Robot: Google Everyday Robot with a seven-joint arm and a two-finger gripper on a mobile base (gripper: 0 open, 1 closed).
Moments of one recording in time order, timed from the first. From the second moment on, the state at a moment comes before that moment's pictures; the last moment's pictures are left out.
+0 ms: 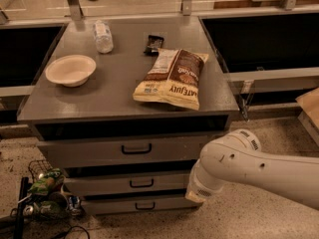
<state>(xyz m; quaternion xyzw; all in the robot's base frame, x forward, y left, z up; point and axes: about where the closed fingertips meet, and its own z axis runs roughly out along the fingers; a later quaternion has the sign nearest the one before) 0.417 -0.102 0.588 -0.59 0.80 0.05 0.11</state>
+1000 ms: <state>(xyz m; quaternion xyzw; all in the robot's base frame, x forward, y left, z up) 0.417 -0.102 0.588 -0.59 0.80 0.05 0.11</state>
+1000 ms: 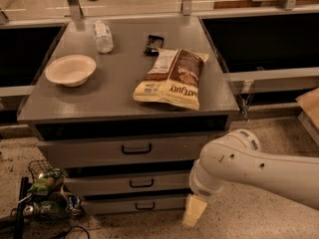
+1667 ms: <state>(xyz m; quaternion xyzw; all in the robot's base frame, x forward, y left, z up) 0.444 -0.092 0.545 -0.57 0.81 0.04 0.13</state>
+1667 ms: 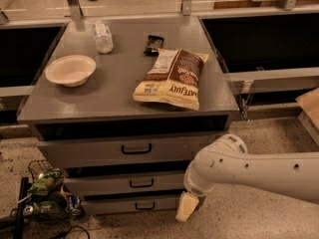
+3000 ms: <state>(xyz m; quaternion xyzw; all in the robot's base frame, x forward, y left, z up) 0.432 -0.101 0.535 -0.57 0.81 0.08 0.13</state>
